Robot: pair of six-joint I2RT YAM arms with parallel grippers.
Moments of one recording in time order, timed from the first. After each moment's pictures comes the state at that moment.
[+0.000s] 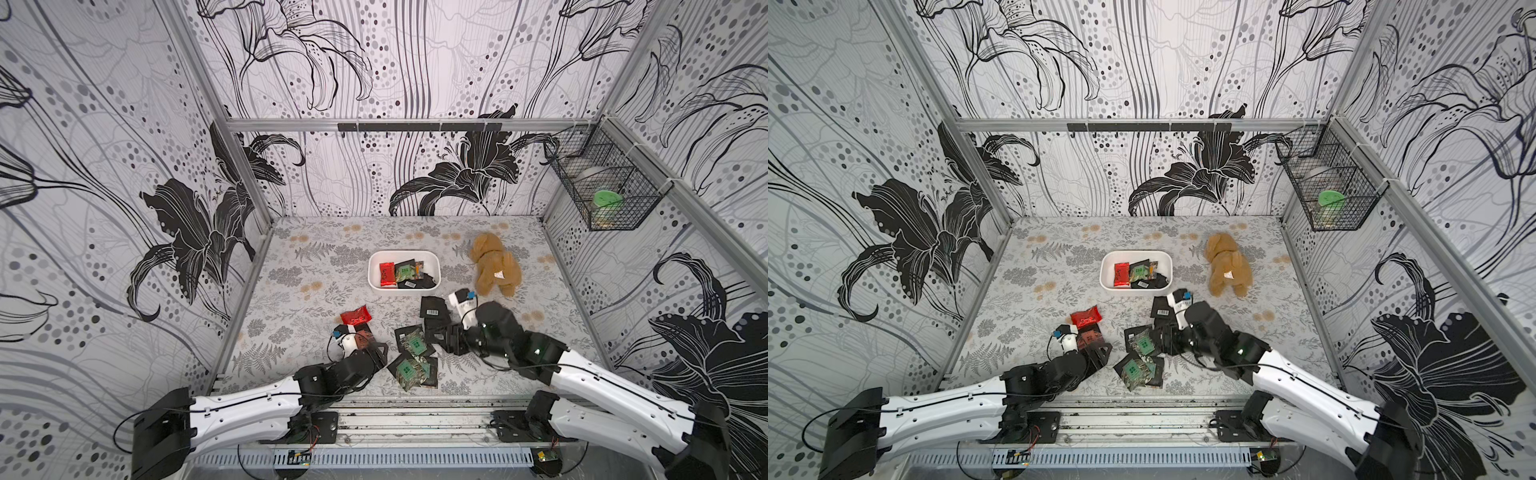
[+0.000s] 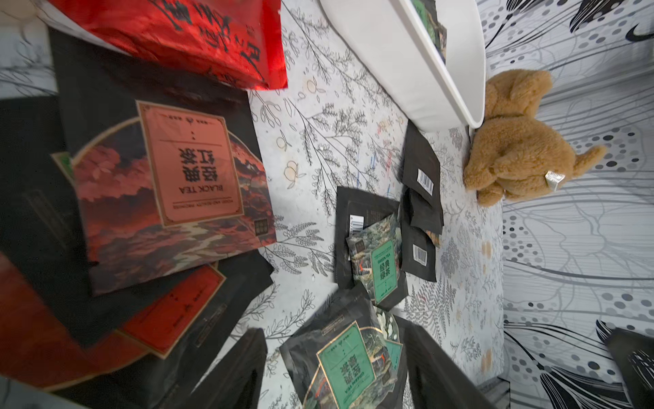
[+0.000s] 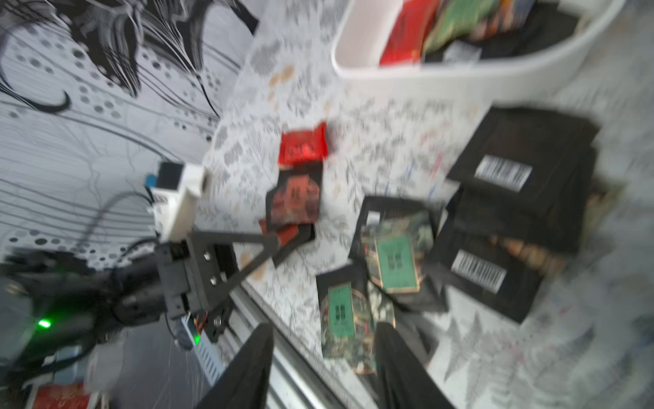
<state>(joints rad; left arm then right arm) -1.13 0.87 0.27 -0.13 -0.43 -1.45 0.94 0.90 0.57 -0.31 -0.13 0.73</state>
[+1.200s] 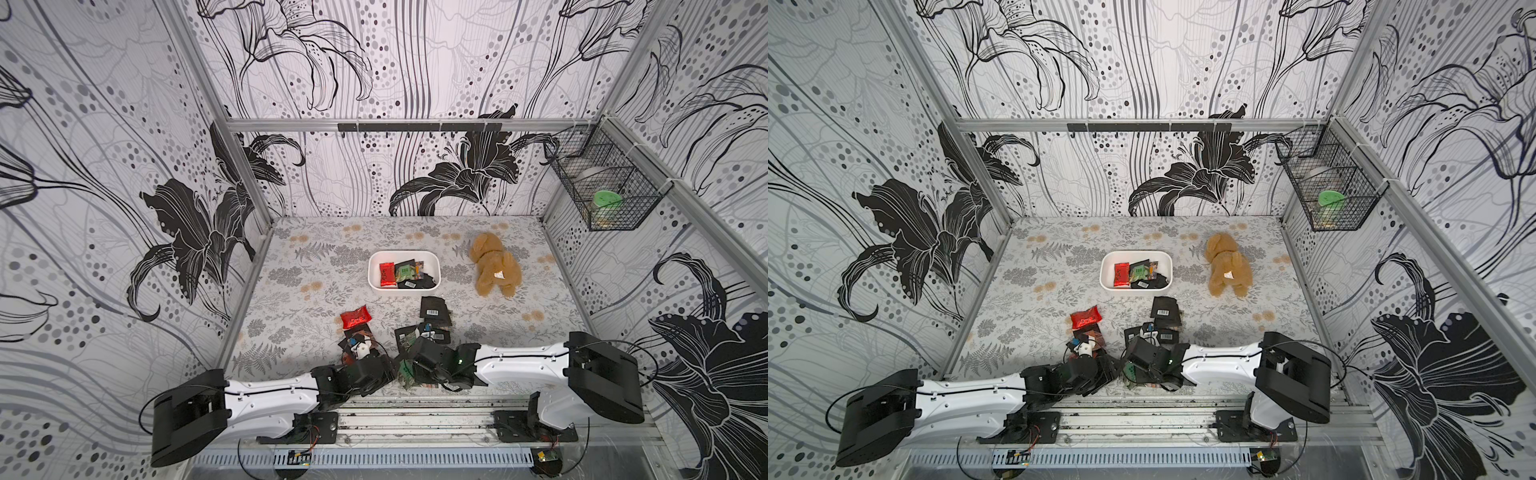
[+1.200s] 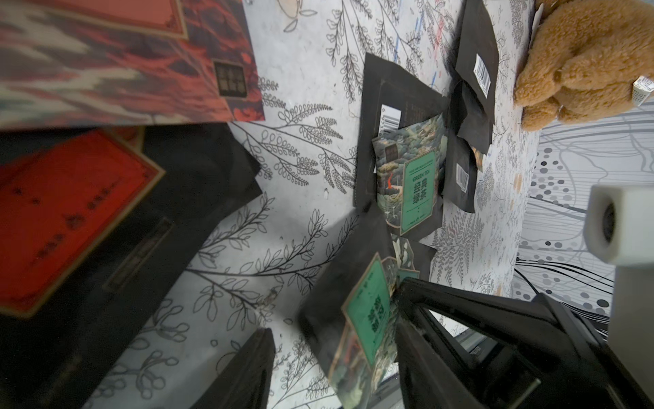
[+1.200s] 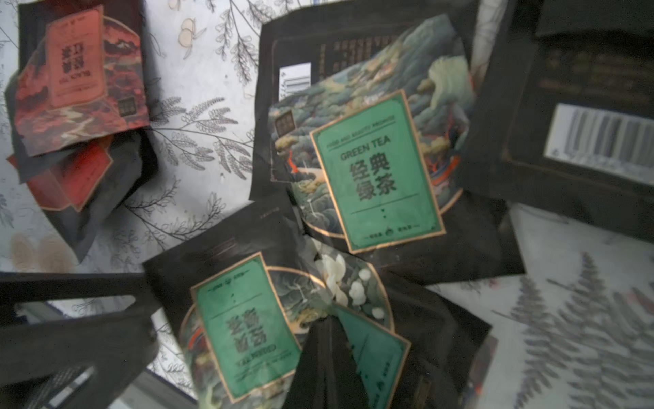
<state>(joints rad) -1.16 1.06 0.25 0.03 -0.22 -1.51 1.21 1.53 0.72 -0.27 0.17 0.95</state>
